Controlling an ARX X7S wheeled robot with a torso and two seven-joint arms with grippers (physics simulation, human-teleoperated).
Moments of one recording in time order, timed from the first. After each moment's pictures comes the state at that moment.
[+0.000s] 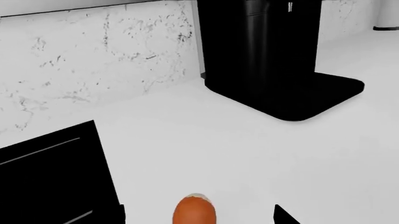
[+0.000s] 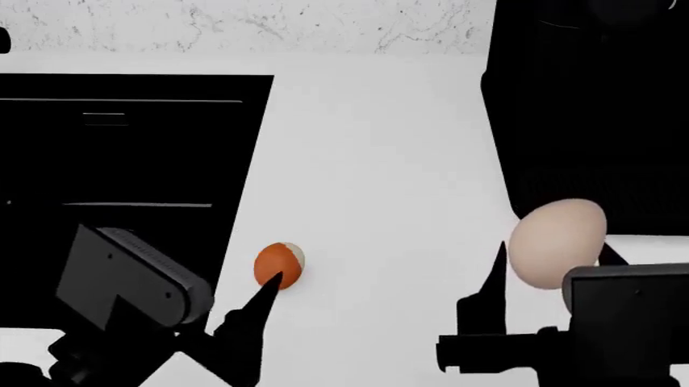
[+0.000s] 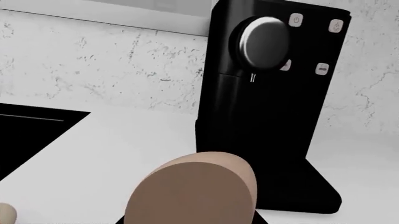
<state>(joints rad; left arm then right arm) -0.56 -0.35 0.40 0.40 -0.52 -0.82 -0.03 0.33 0.38 0.09 -0.79 0.46 1.09 0.24</state>
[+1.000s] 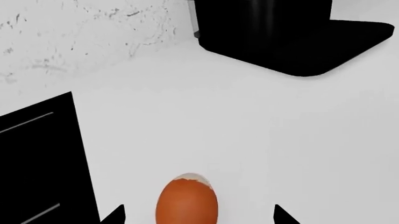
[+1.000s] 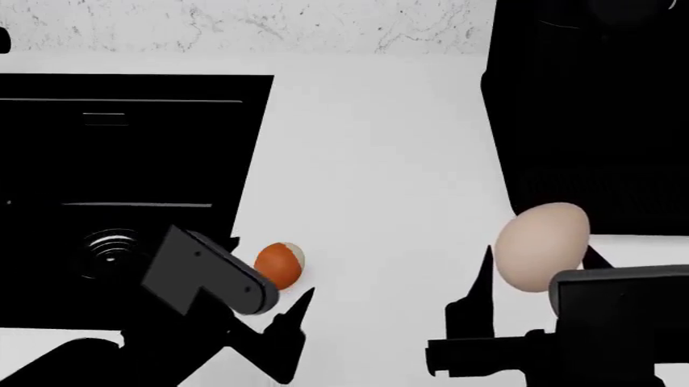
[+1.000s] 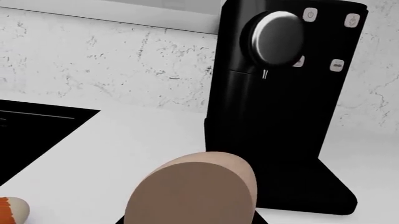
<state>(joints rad) -0.67 -0.26 0.56 0.01 -0.39 -0.67 0.04 0.32 0.39 0.06 -0.75 0.46 1.03 0.24</state>
